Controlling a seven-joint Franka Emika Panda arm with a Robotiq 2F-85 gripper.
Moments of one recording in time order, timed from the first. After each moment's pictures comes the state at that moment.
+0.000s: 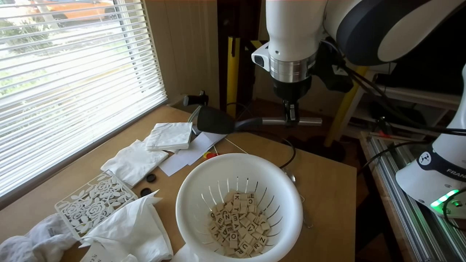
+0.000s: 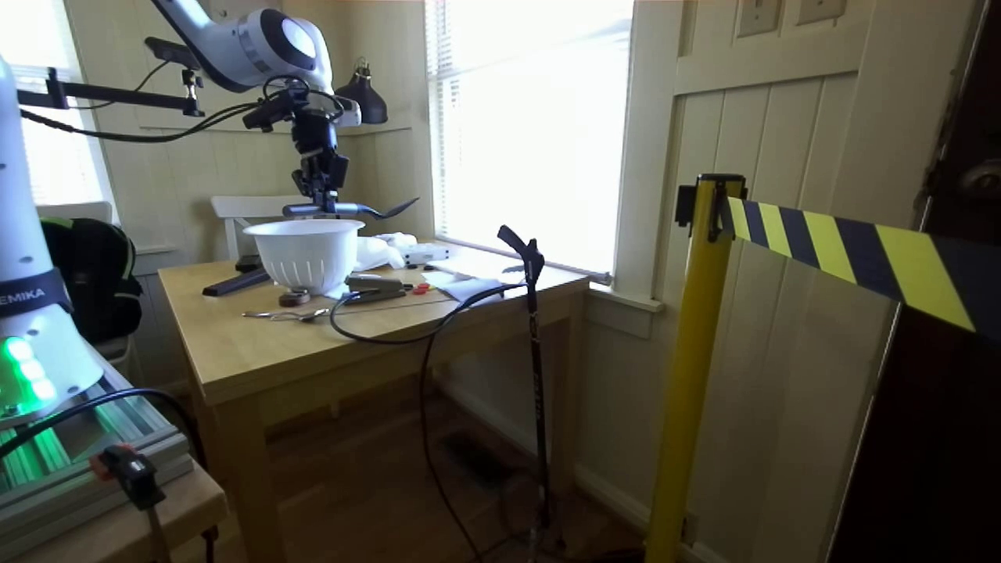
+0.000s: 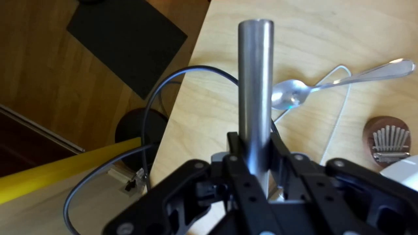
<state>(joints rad) 0.08 -0.08 0.11 -2.38 -0.32 2.07 0.25</state>
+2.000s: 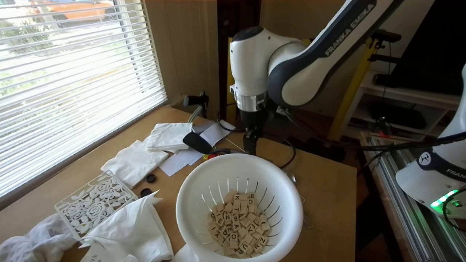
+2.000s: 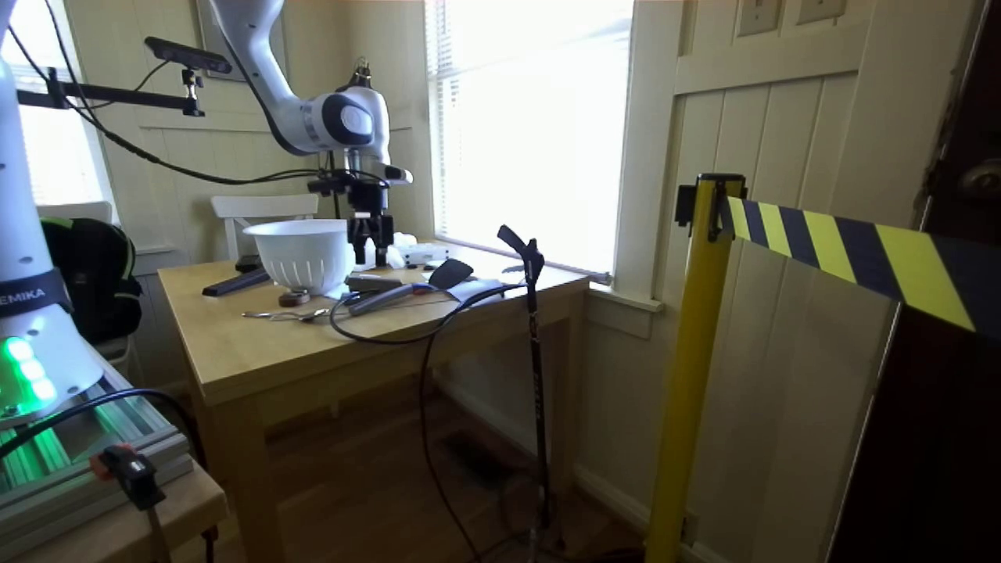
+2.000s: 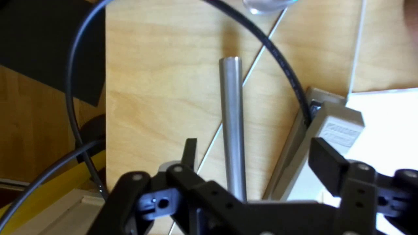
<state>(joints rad) 0.07 0.31 -0.02 -2.22 -0.15 2.39 0.30</state>
